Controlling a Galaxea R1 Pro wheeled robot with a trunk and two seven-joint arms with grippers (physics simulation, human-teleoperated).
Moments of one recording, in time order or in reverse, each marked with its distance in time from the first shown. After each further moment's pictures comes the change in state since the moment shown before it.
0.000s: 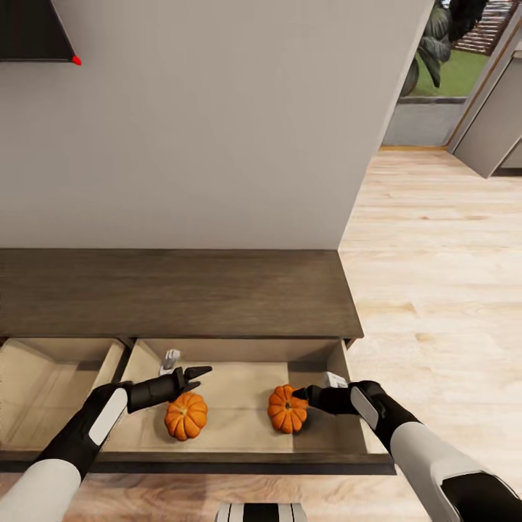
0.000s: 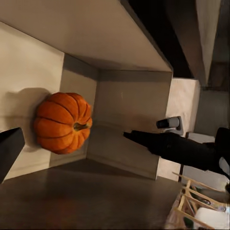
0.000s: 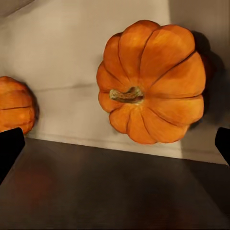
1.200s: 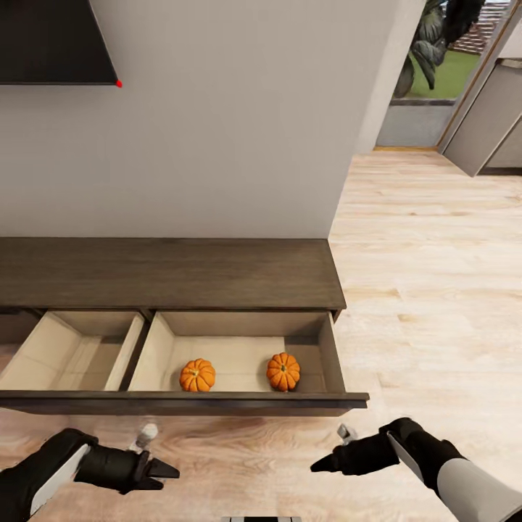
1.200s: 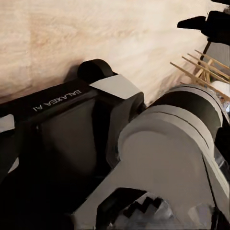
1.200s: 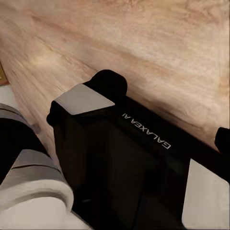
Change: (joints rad) left arm 0.114 0.290 -0.497 0.018 -0.038 0.126 -0.323; right arm 0.112 -0.180 0.339 0.022 0.153 0.022 0.705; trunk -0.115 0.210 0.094
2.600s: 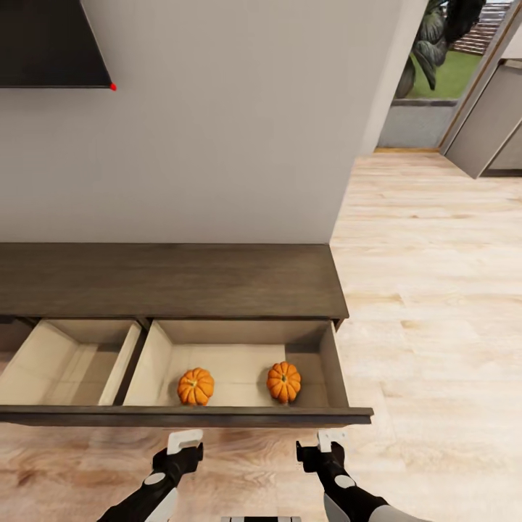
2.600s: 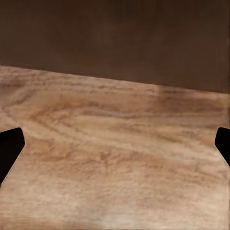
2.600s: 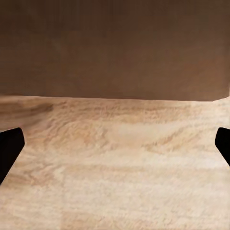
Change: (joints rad) left arm -0.007 -0.462 -0.006 0.393 -0.004 -1.037 1.305; right arm 0.091 0.342 -0.002 0.243 -0.121 -0.914 -1.204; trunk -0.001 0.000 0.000
